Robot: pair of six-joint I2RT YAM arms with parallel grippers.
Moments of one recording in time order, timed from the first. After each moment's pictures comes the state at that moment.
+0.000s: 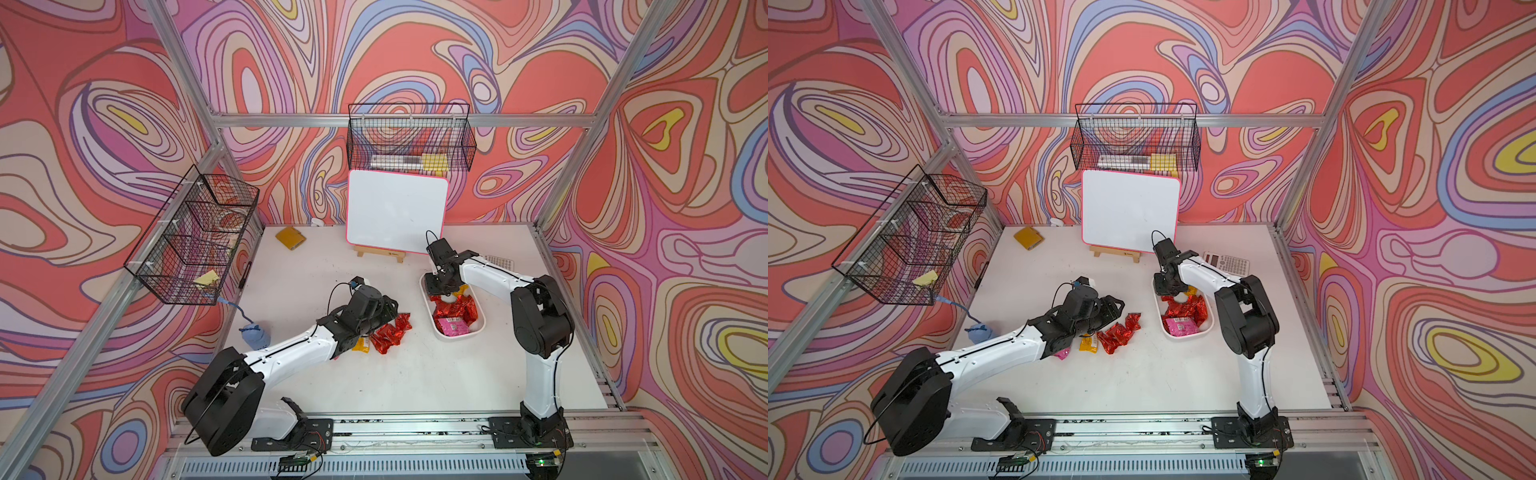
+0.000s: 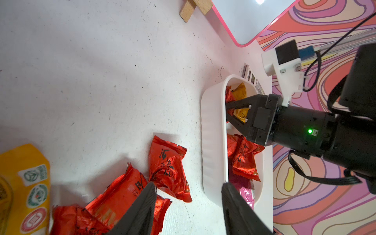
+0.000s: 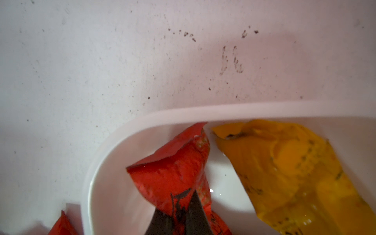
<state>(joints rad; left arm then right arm) -0.69 1.36 0.73 -0.01 -0.04 -1.07 0.45 2.01 1.50 -0.71 0.01 0.32</state>
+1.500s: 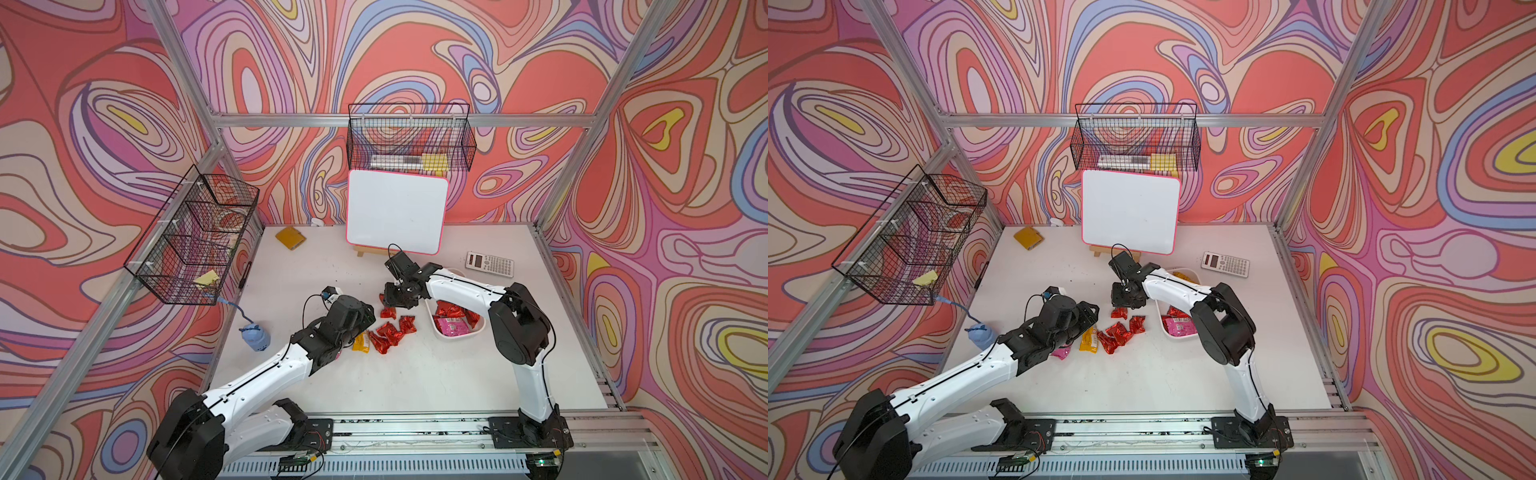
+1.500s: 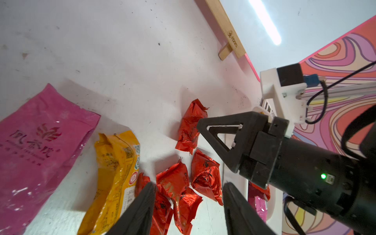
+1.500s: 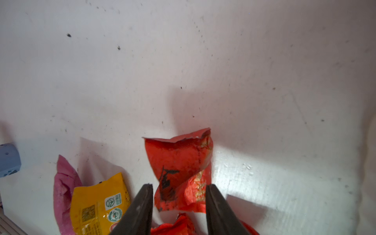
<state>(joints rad) -0.64 1.10 0.61 -0.18 -0.16 -1.14 0.72 2.05 1.60 -0.63 -0.10 0.67</state>
